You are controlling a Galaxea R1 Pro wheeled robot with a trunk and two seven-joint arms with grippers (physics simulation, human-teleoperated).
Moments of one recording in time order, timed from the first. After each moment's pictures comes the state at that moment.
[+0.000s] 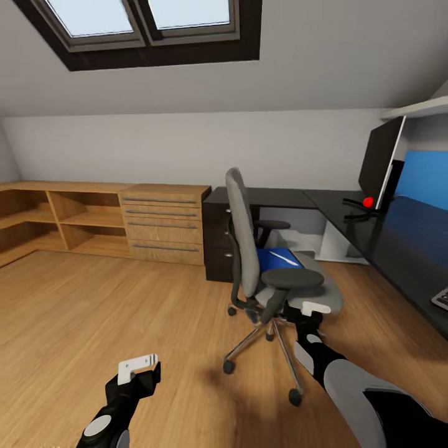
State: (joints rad) left arm 0.03 -0.14 0.01 -1.61 0.05 0.47 0.21; right arm -0.86 0.02 -0.06 -0.13 -0.05 -0.43 -0.22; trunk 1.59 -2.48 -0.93
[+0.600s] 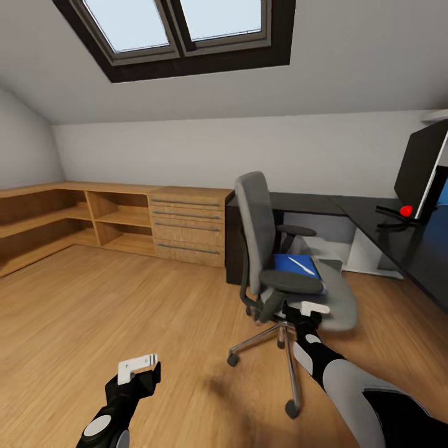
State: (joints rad) left arm 0.03 -0.14 0.01 -1.61 0.05 0.47 0.21; right arm -0.86 0.03 -0.06 -0.13 -0.06 -0.43 -0.22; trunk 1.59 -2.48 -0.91
